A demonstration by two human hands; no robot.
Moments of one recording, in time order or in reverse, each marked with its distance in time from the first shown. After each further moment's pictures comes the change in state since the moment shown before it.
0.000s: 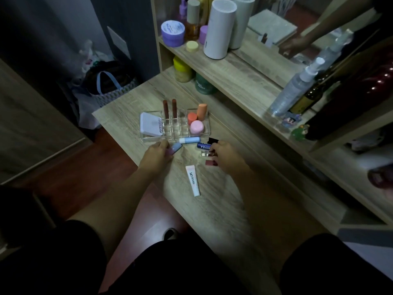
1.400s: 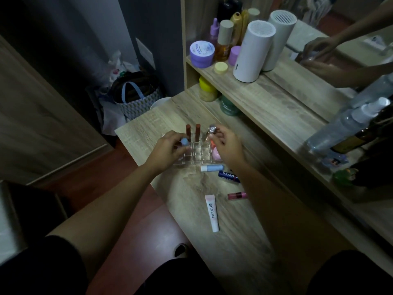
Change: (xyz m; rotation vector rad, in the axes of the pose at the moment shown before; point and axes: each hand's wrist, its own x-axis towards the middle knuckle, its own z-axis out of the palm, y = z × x) left_hand 0.062 -0.010 -0.064 -0.252 0.131 0.148; right_hand 0.089 -0.058 -0.037 0.752 0.270 -0.035
